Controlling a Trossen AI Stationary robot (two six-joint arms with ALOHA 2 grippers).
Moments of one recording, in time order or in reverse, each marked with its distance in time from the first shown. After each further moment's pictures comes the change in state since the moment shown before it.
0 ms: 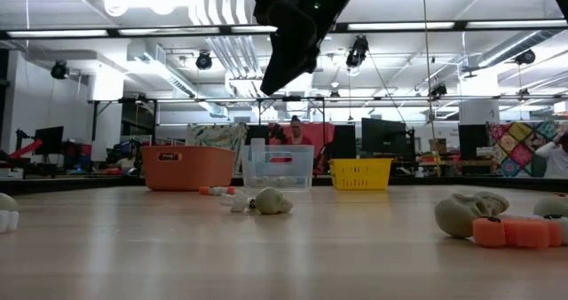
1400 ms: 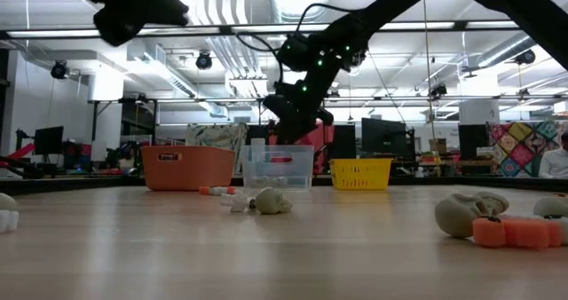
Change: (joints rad) left arm 0.442 -0.539 -0.342 0.732 -0.629 0.637; right arm -0.409 0.209 0.069 0.176 0.055 0.184
